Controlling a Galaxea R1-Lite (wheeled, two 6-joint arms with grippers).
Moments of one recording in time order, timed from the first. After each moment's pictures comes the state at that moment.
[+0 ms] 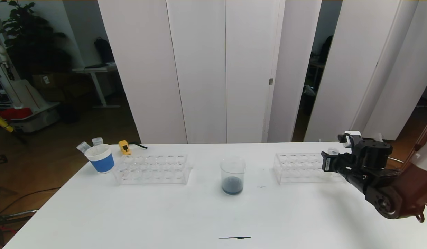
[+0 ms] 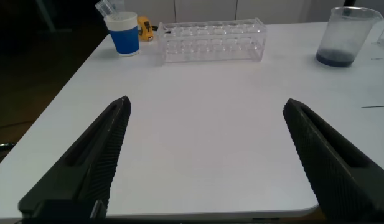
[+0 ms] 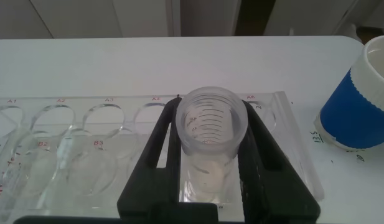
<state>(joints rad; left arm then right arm) 0.00 0.00 0.00 0.01 0.00 0.02 0.06 2.19 -0.75 -1.17 -0.09 0.03</state>
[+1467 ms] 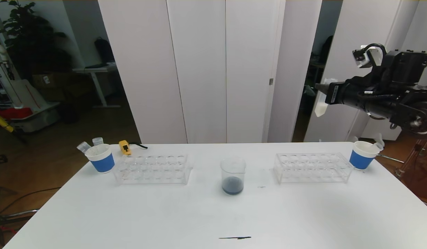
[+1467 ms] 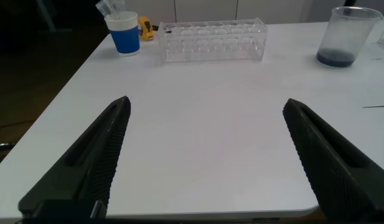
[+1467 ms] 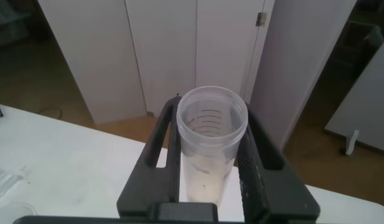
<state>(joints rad) 0.00 0.00 0.00 0.01 0.00 0.02 0.09 1.94 -1.41 -0.50 0.20 0.02</state>
